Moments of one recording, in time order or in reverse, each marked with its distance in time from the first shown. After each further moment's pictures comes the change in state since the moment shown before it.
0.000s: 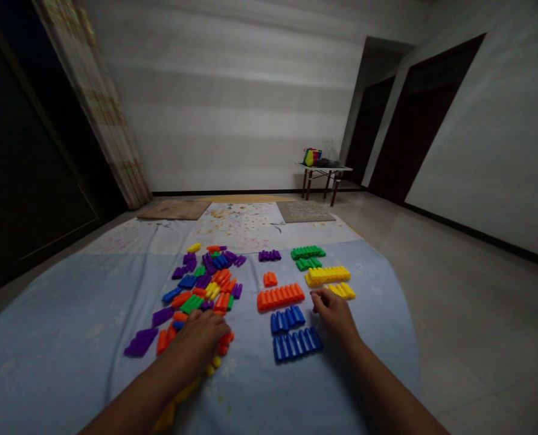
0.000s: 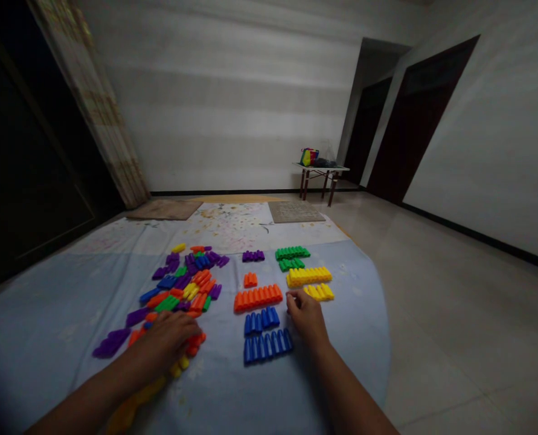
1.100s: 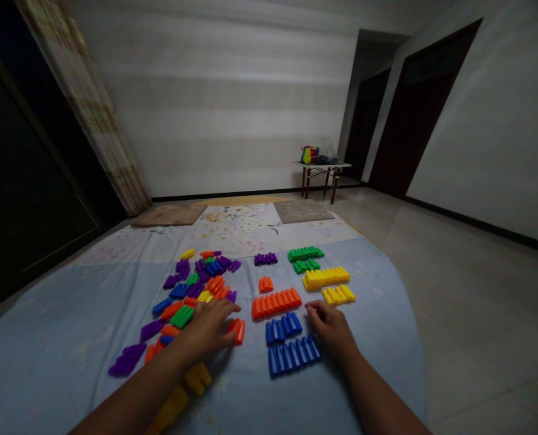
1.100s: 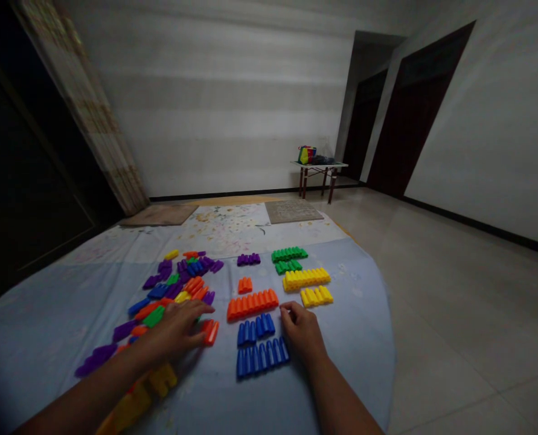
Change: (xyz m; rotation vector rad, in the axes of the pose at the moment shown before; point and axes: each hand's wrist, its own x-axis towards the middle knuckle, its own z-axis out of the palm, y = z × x) left_hand 0.048 0.000 -0.002 -0.036 0.058 -0.081; right_hand -0.008 0.016 0.007 0.026 -0.058 -0.021
